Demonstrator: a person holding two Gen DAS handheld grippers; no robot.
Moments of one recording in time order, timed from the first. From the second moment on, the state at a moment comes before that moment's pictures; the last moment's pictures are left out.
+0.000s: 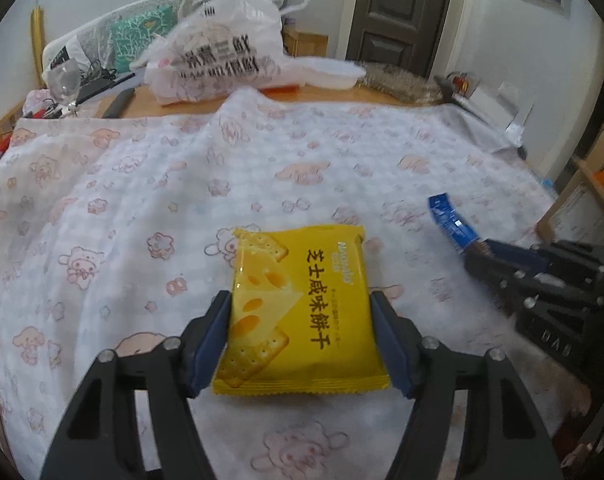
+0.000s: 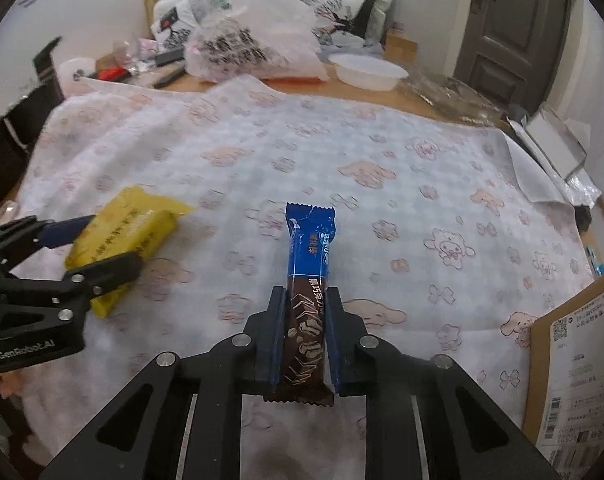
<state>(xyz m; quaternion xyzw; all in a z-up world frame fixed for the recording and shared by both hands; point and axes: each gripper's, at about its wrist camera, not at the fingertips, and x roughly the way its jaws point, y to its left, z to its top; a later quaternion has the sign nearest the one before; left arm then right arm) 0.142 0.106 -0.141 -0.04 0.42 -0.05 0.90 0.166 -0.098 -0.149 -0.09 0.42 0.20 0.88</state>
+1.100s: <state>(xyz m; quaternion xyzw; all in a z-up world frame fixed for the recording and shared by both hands) 0.107 -0.169 0.030 -0.02 0.31 -0.25 0.92 0.073 -0.363 -0.041 0.01 0.28 0.13 0.95</state>
